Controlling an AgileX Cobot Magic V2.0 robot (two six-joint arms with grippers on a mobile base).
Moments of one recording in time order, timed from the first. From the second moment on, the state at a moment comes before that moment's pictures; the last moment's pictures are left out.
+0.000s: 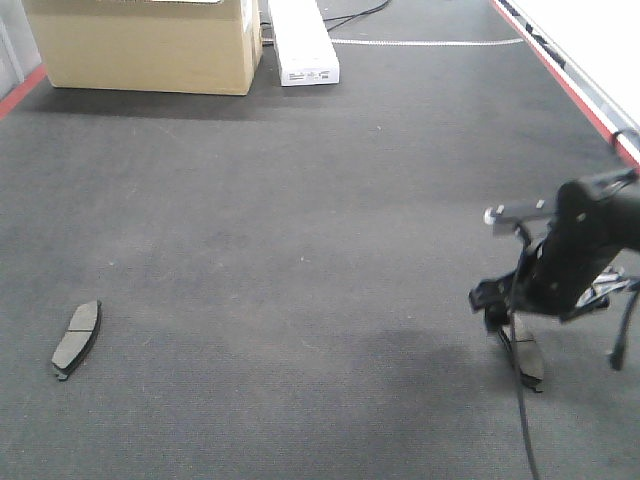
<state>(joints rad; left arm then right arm) -0.04 0.35 -0.62 0.03 0.84 0.04 0.11 1.79 -1.20 -0.11 0.81 0.06</state>
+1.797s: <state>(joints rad) -0.04 0.35 -0.62 0.03 0.84 0.04 0.10 0.38 -0.51 -0.04 0.67 0.01</state>
